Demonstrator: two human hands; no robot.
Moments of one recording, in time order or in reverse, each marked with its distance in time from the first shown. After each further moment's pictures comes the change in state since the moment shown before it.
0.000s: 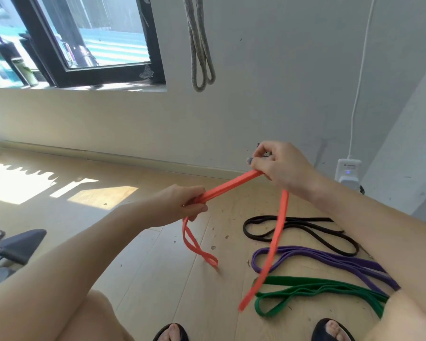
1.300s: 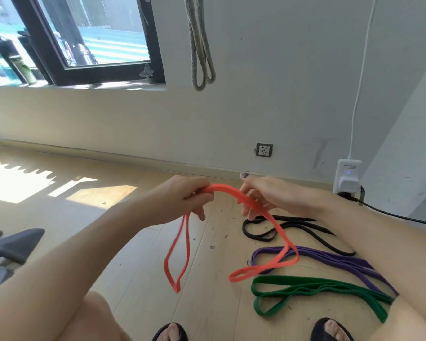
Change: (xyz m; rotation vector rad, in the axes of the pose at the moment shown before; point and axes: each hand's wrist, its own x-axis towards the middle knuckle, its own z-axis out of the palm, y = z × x) left_hand -0.010 0.025 -0.015 -0.089 0.089 0.093; right_hand -0.016 0.011 0.022 0.144 -0.519 0.250
